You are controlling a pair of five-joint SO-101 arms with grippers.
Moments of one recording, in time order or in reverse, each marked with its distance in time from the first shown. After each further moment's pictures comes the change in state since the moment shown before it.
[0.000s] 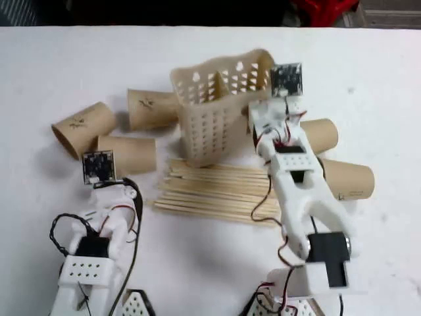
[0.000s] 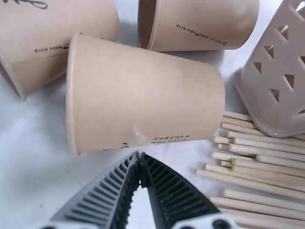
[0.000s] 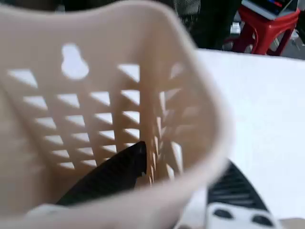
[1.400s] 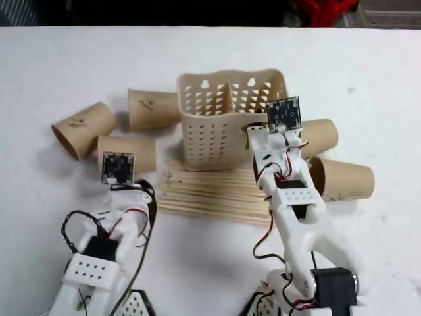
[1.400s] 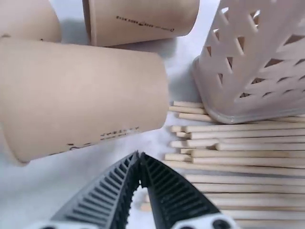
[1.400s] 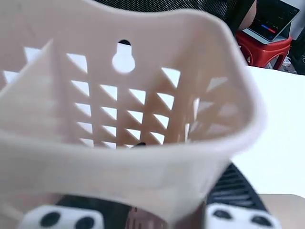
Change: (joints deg) left arm 8.8 0.0 0.0 0.0 0.0; right arm -0.9 -14.7 20.7 -10.8 2.9
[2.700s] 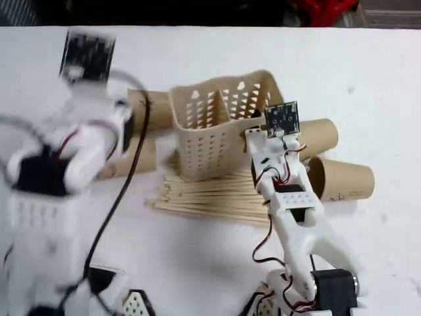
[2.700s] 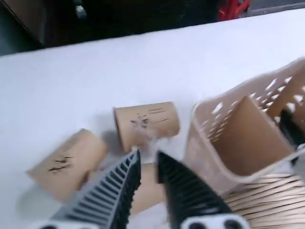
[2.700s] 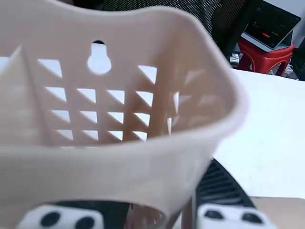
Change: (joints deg) left arm -1.2 38.8 -93.3 53.2 -9.6; right arm -0.7 -0.6 2.3 -3.3 -0.1
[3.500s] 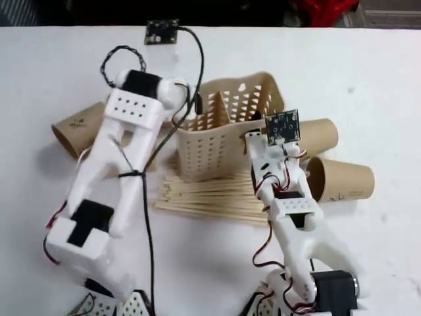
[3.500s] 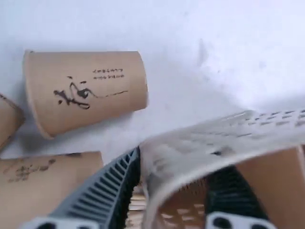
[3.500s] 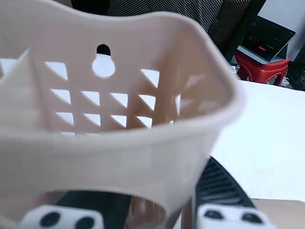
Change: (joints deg) left arm 7.2 44.7 -18.9 -1.8 18.0; right arm -0.1 -0.8 4.0 -6.7 0.0
